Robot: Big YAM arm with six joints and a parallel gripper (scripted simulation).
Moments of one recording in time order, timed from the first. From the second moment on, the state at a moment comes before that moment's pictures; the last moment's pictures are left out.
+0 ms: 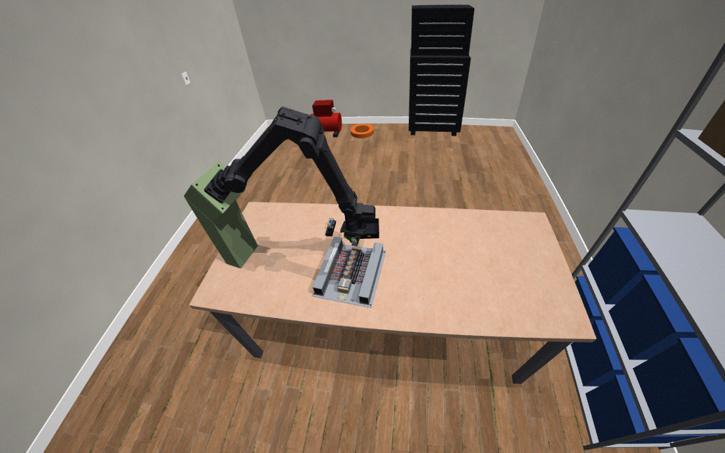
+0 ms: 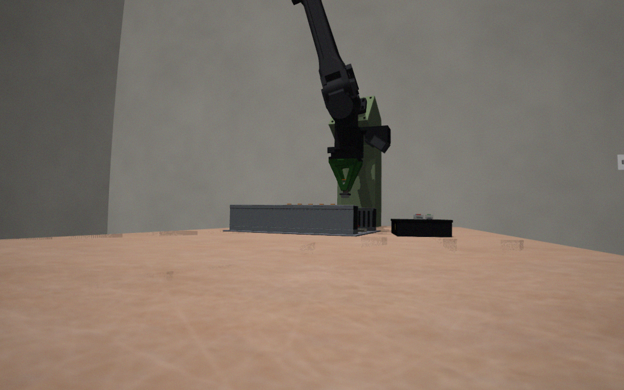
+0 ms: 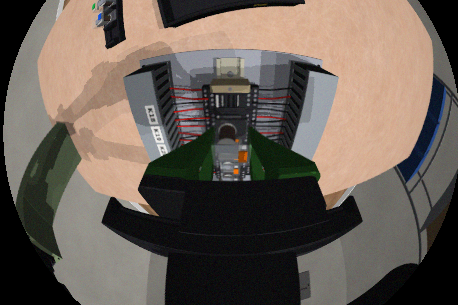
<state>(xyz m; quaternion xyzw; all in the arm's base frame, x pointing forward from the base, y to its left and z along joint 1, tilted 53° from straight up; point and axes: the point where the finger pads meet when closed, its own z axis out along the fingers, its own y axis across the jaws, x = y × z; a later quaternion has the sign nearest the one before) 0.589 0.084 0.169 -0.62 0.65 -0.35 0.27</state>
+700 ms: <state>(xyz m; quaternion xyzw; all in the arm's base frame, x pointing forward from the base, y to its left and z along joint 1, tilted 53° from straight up) 0.589 0.084 0.168 -0.62 0.65 -0.35 0.27</state>
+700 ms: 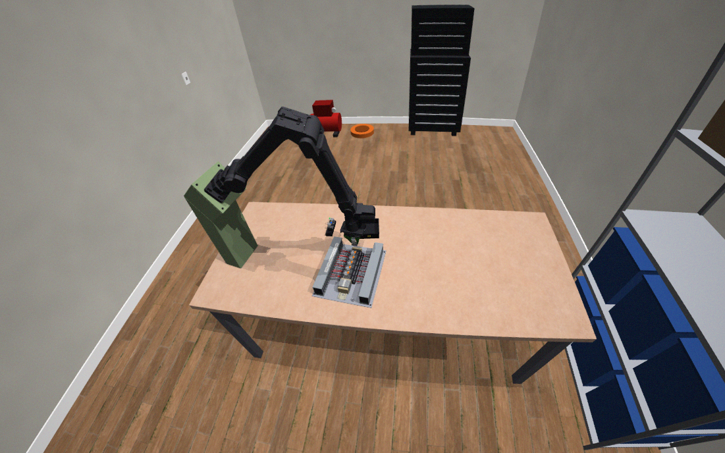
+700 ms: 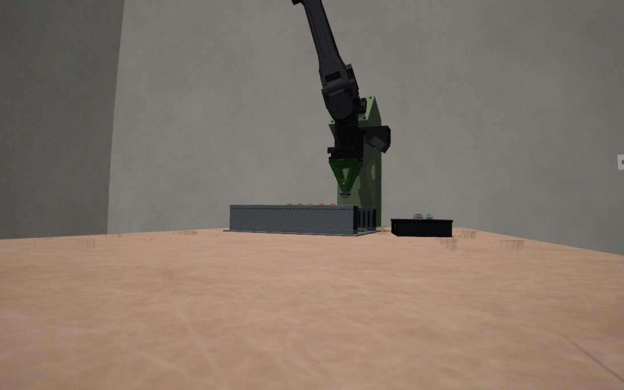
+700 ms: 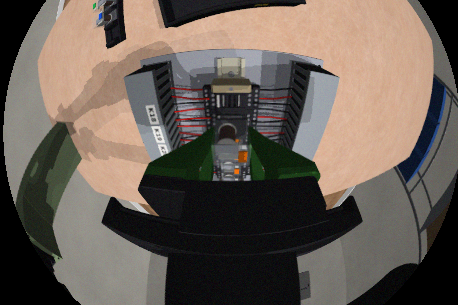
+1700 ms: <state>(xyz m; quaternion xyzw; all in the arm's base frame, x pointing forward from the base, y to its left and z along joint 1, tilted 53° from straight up) 0.589 0.084 0.169 -0.62 0.65 -0.35 0.27</state>
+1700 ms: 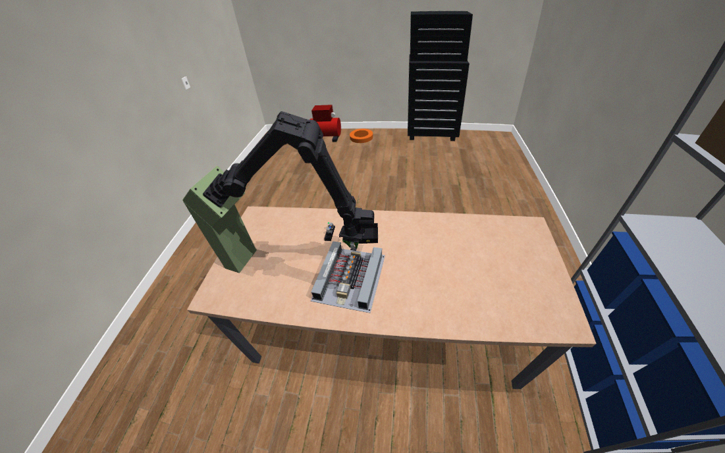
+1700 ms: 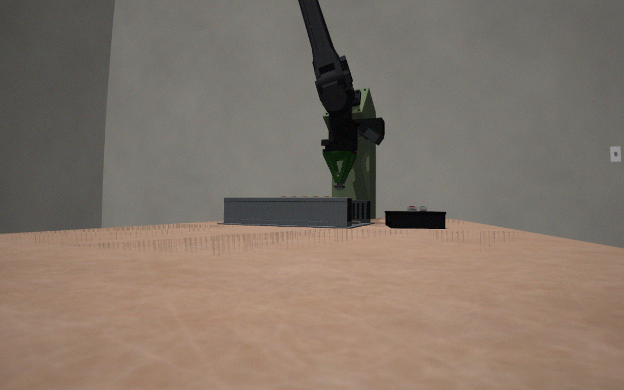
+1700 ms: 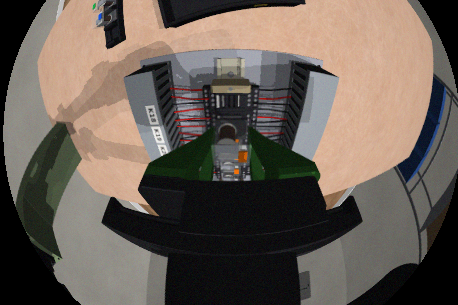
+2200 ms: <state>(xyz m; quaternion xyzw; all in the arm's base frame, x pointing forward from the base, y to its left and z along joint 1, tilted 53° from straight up) 0.593 0.084 0.162 -0.62 0.65 -0.34 0.27</state>
